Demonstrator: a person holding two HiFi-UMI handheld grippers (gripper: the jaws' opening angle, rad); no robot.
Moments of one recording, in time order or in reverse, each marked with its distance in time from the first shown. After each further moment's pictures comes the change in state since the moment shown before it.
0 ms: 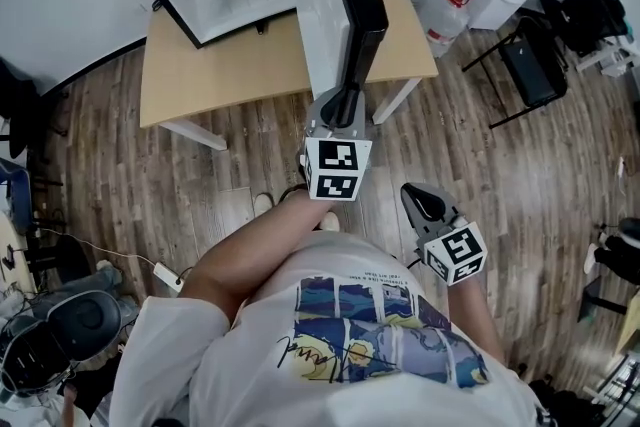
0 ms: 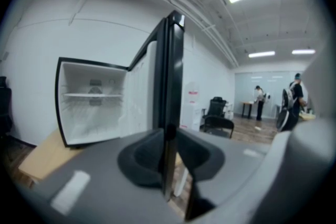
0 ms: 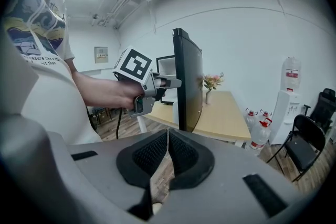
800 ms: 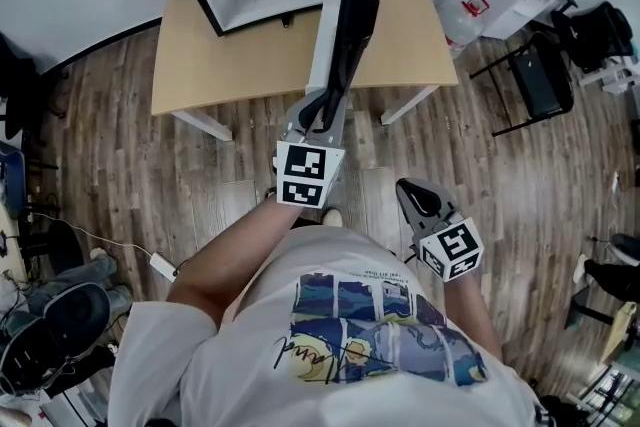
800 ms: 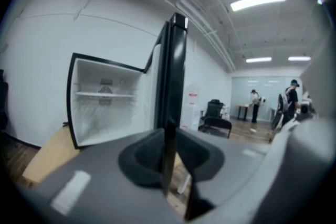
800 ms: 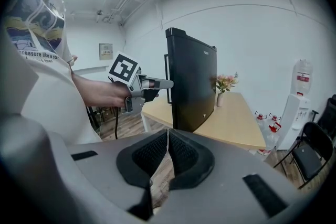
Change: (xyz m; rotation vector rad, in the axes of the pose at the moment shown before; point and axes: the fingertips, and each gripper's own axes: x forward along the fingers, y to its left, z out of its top) left arm -0.046 0.098 -0.008 -0.027 -0.014 -0.052; right arm 0.062 0.044 0.037 -0.040 0.031 0.045
